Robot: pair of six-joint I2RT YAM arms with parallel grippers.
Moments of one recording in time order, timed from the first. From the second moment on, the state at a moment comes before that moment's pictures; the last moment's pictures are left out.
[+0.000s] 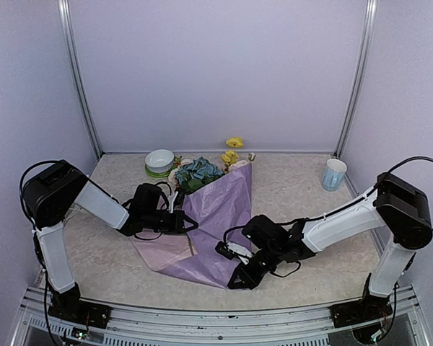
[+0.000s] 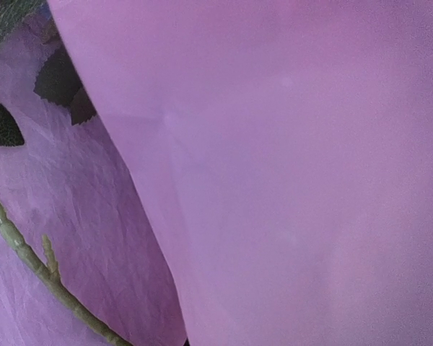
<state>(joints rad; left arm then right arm) -0.58 1.92 0.77 0.54 0.52 -0.51 1.07 1.76 0.82 -0.04 -0.47 0.26</state>
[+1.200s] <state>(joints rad) -0.57 1.91 0.76 0.53 0.50 -0.51 1.05 1.90 1.00 -0.11 -0.54 0.23</state>
